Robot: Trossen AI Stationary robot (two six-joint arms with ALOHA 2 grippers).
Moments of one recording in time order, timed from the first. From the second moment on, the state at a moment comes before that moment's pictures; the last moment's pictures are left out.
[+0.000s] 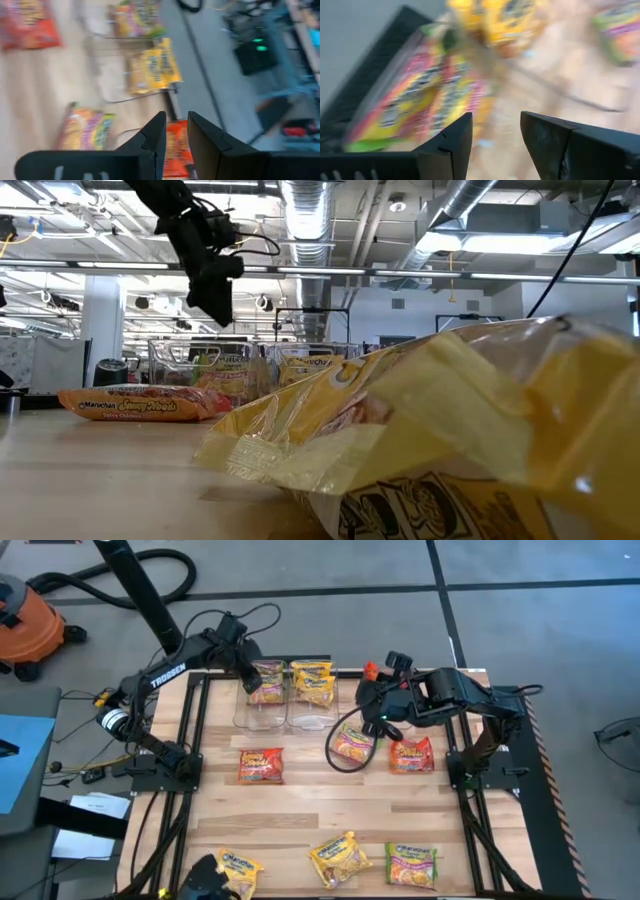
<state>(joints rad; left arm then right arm) 0.93 1.48 1.26 -0.76 0.21 0.31 0.11 1.76 2.30 -1.57 0.74 0.06</state>
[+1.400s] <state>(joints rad) 0.44 1.16 1.28 -0.85 0.35 -0.15 0.33 1.75 1.88 -1.34 0.02 0.16</state>
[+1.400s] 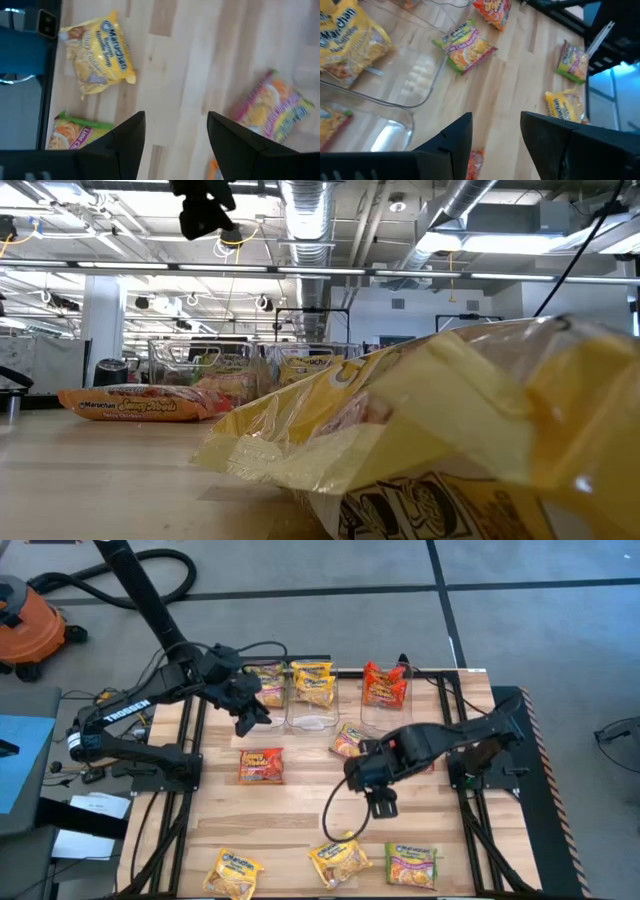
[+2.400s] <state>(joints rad) 0.27 1.16 1.28 -0.82 0.17 -0.45 0.58 1.76 1.39 -0.48 0.02 0.15</state>
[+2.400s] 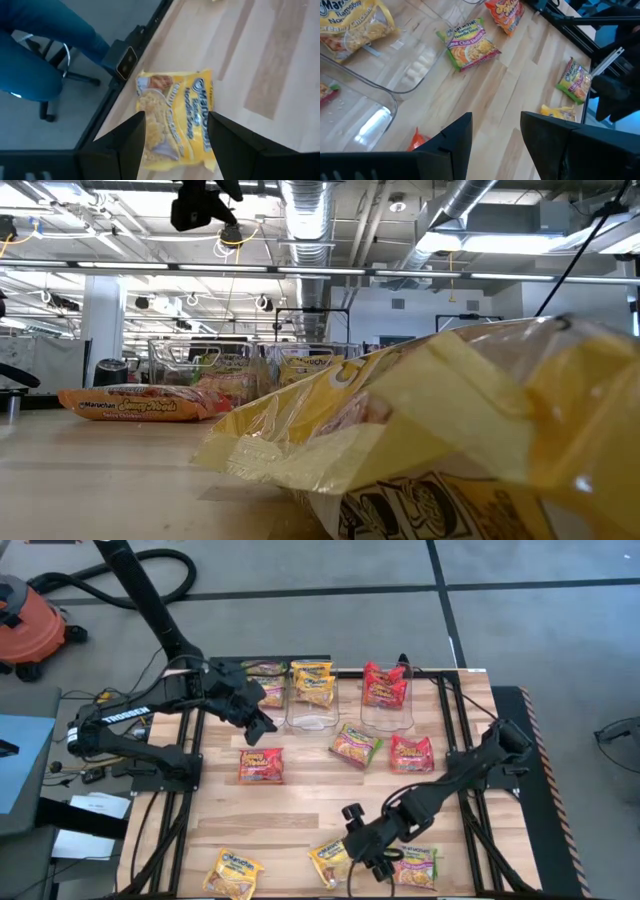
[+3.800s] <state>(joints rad) 0.26 1.17 1.28 -0.82 0.12 -0.43 0.55 2.04 1.27 -0.26 0.12 0.37</state>
